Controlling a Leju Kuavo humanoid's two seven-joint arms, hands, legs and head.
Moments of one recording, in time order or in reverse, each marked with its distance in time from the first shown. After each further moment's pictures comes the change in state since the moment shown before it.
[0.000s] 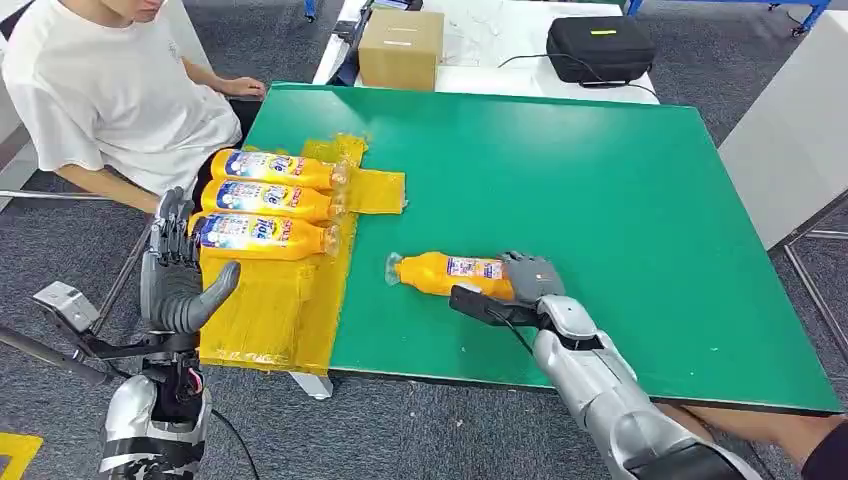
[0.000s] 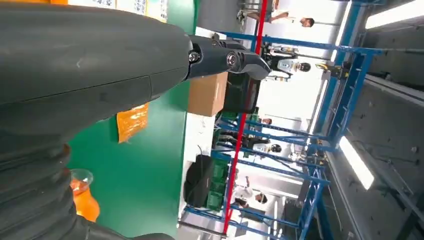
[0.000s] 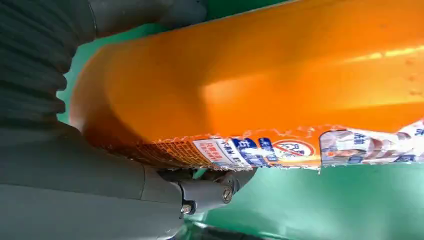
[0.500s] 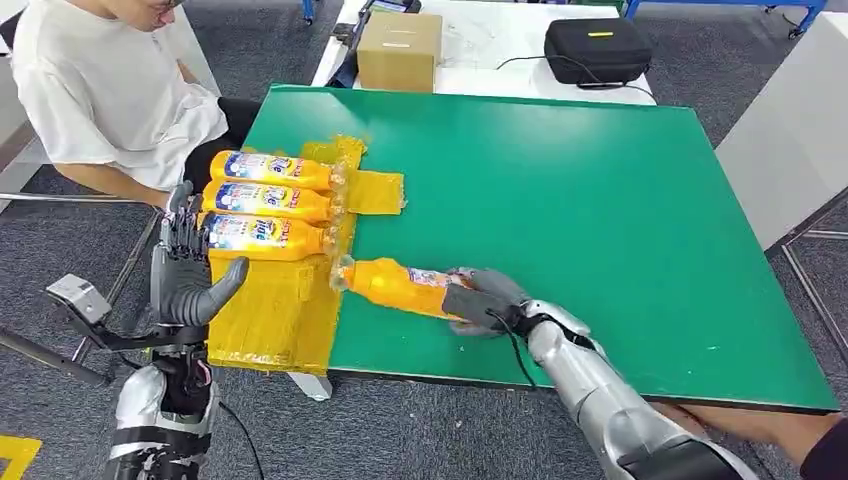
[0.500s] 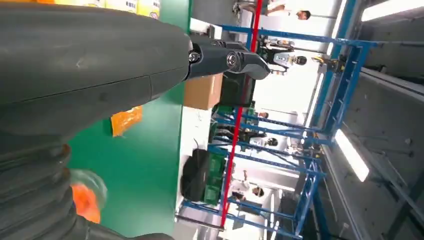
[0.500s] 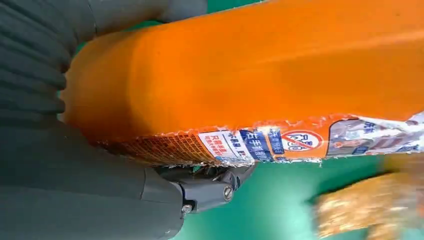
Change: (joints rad) left arm -0.040 0.013 -0.032 0.061 0.006 0.008 -0.037; right arm 0.016 0.031 -0.021 0.009 -0.428 0.287 -0.408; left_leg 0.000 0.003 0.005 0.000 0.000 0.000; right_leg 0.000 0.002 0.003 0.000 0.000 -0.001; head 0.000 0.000
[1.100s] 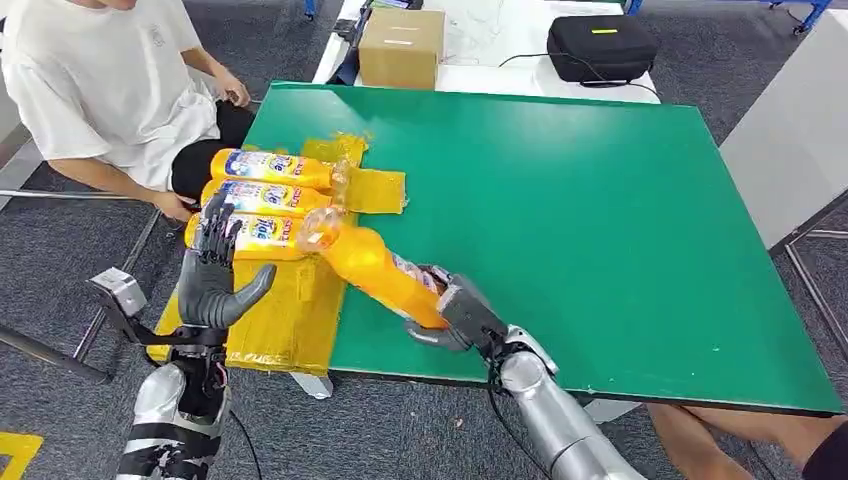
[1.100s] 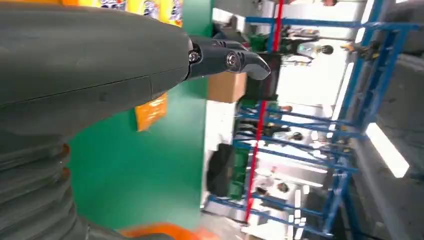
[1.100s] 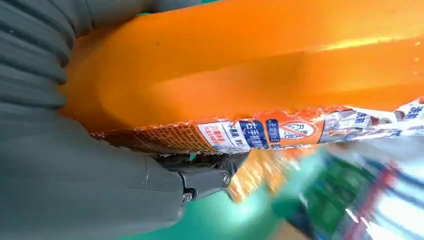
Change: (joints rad) left arm -0.002 0.004 -0.052 0.068 -0.055 0.008 0.027; right arm 0.226 0.065 -0.003 -0.371 -0.331 -0.130 -0.057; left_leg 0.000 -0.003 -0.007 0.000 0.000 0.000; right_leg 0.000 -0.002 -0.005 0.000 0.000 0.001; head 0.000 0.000
